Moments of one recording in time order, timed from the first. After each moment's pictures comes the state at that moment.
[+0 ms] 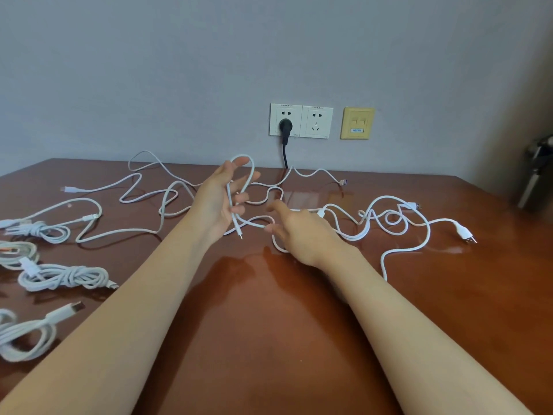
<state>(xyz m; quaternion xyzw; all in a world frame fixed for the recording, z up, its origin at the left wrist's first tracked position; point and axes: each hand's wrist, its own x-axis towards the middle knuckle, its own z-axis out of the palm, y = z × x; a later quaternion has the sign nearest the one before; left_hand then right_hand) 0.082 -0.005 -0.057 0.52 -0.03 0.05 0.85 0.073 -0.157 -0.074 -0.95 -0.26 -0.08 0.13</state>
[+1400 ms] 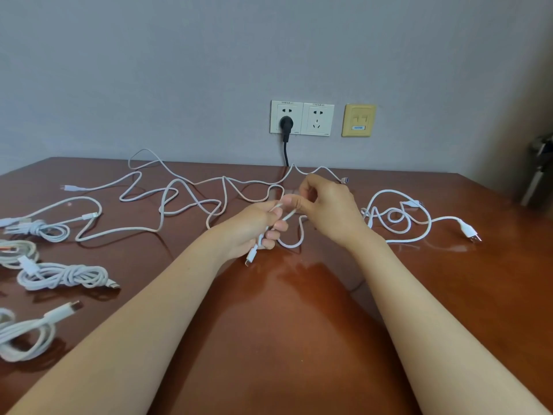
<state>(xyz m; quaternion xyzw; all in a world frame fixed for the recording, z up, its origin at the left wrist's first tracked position) 0.078 -0.041 -0.076 0.68 -0.04 -0.13 0.72 0.087 -0.181 -0.060 -0.91 -0.18 -0.20 0.33</state>
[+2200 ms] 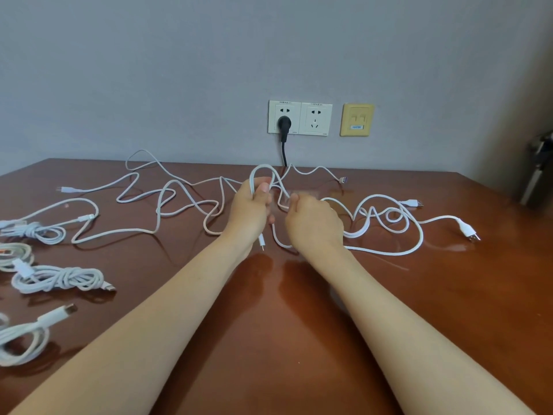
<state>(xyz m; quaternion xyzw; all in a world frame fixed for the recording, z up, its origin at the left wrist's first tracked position) 0.086 -0.053 -0.079 0.66 -0.01 0.15 0.74 0.068 -0.150 -0.065 -0.95 -0.05 -0.16 0.25</state>
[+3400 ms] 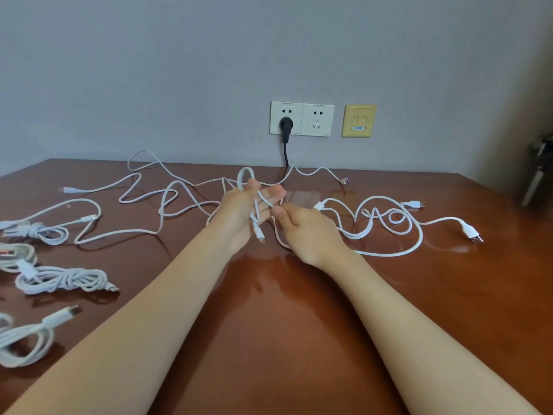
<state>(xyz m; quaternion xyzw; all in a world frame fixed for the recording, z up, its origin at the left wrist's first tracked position) 0.081 -0.034 -0.064 0.49 0.02 0.03 0.87 0.072 -0.156 -0.078 -0.94 -0.21 -0.12 0.24</state>
